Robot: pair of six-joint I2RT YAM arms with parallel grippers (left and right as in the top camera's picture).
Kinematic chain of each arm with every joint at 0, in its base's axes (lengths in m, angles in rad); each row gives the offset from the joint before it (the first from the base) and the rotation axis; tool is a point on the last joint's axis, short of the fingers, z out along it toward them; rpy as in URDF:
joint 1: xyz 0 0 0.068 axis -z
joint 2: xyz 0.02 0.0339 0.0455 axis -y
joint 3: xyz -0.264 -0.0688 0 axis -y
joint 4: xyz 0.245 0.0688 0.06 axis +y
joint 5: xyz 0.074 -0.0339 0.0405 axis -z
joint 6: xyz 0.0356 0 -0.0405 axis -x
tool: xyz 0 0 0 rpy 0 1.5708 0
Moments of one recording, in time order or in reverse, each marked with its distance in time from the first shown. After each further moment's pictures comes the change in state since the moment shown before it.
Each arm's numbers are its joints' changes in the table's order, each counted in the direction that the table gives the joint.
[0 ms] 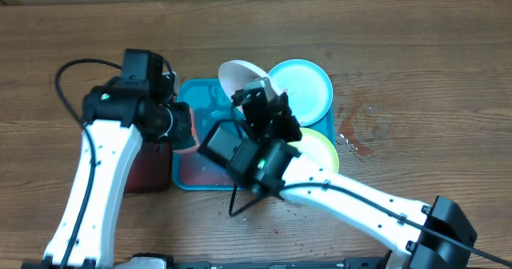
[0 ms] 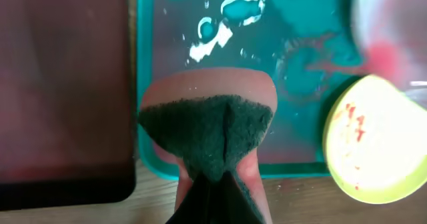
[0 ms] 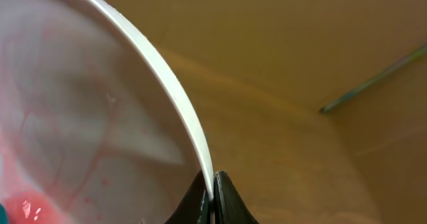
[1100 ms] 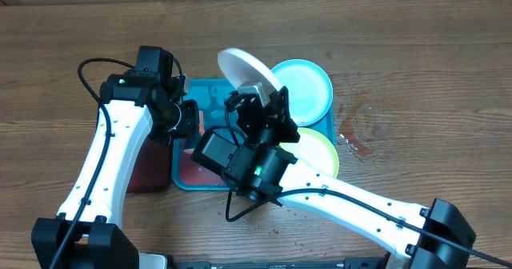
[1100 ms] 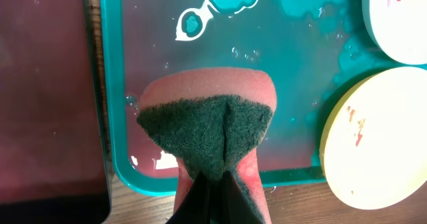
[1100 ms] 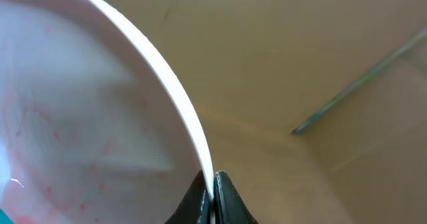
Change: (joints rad) left arm 0.000 -0.125 -0.013 -0.053 0.065 0.000; right arm -0.025 0.000 0.000 -0.035 0.138 -0.001
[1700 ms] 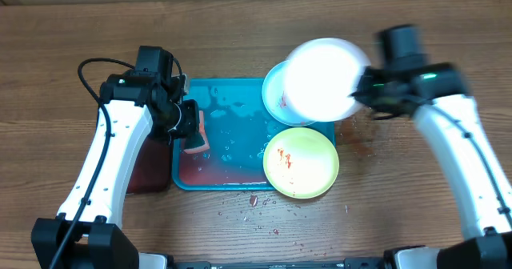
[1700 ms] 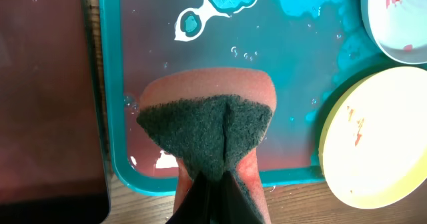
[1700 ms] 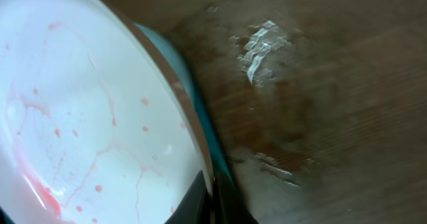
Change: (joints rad) left arm 0.000 0.000 0.000 0.000 0.003 0.000; right arm 0.924 0.186 -0.010 0.184 -1.378 0.003
